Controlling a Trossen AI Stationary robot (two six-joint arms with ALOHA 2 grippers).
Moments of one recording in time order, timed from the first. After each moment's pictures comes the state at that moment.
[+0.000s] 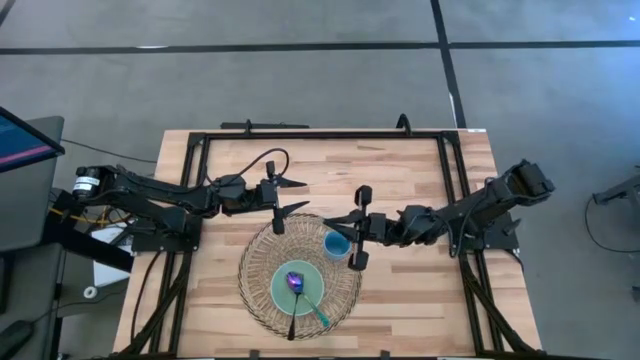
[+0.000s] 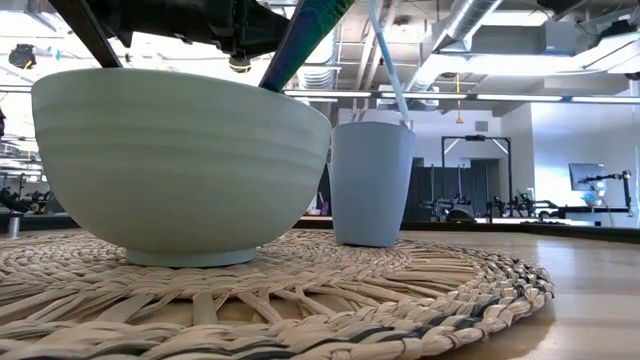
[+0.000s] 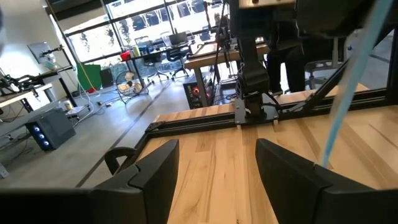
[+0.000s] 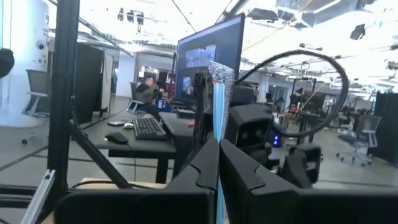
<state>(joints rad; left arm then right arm) -0.03 1.07 0.59 0.61 -0.19 0.28 0.32 1.51 0.80 0.99 0.39 -0.23</state>
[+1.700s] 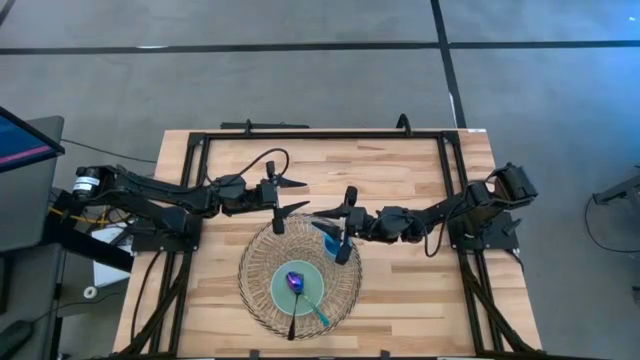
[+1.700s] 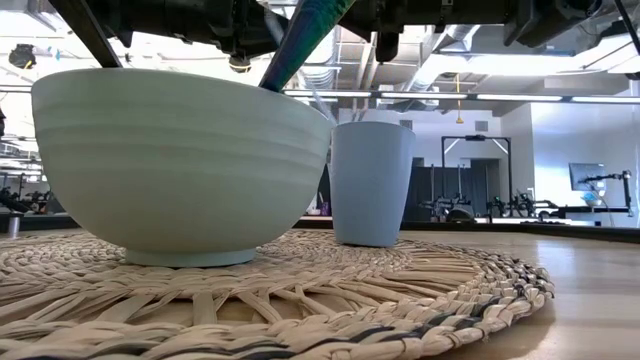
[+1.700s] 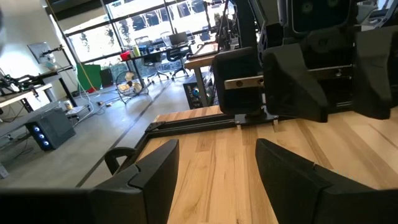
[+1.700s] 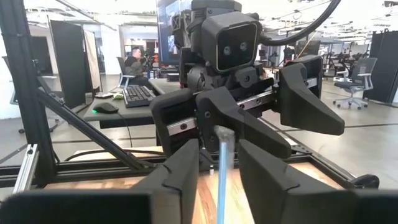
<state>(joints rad) -0.03 1.07 0.59 0.61 -0.19 0.28 0.24 1.64 0.80 0.96 0.39 -0.03</state>
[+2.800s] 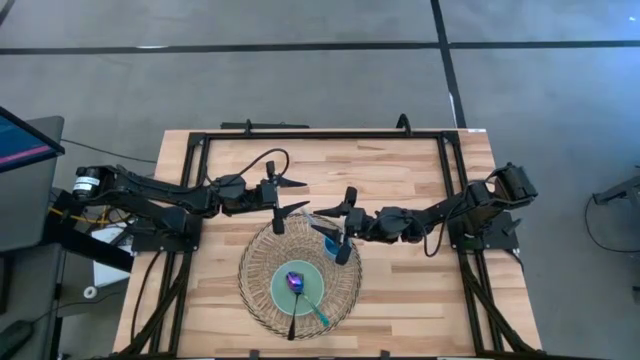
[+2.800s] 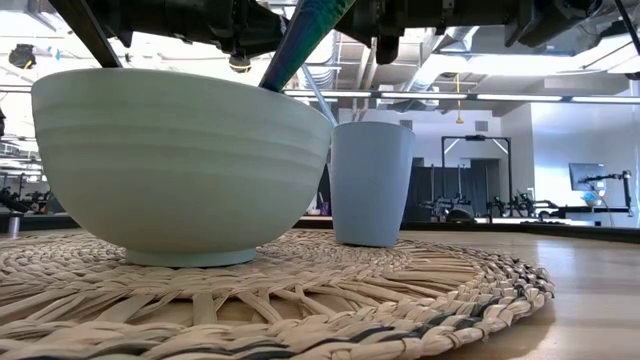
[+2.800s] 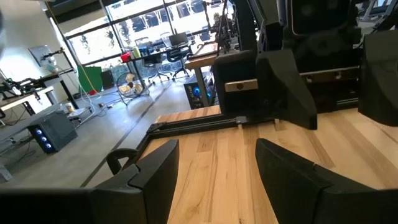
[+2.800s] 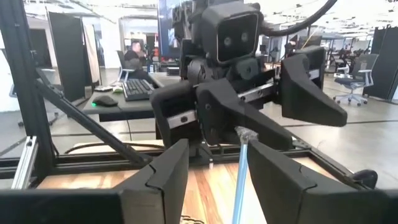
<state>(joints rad) -0.03 1.07 0.59 0.61 -0.19 0.30 0.24 1.64 0.80 0.93 0.39 -0.03</state>
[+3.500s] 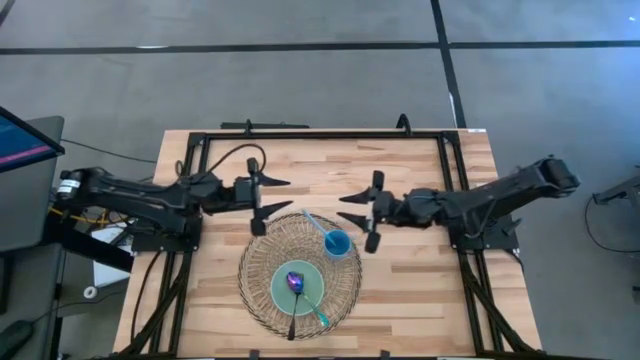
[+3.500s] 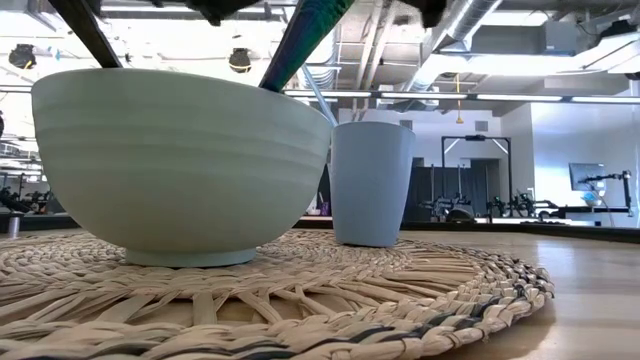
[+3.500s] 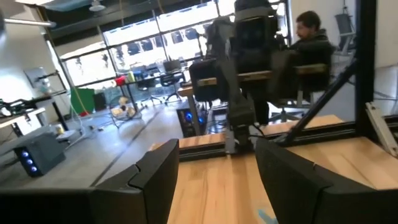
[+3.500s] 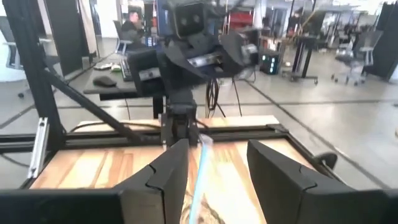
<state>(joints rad) -0.09 0.83 0.59 0.47 -0.19 0.28 0.24 1.23 0.80 0.38 0.39 -0.01</state>
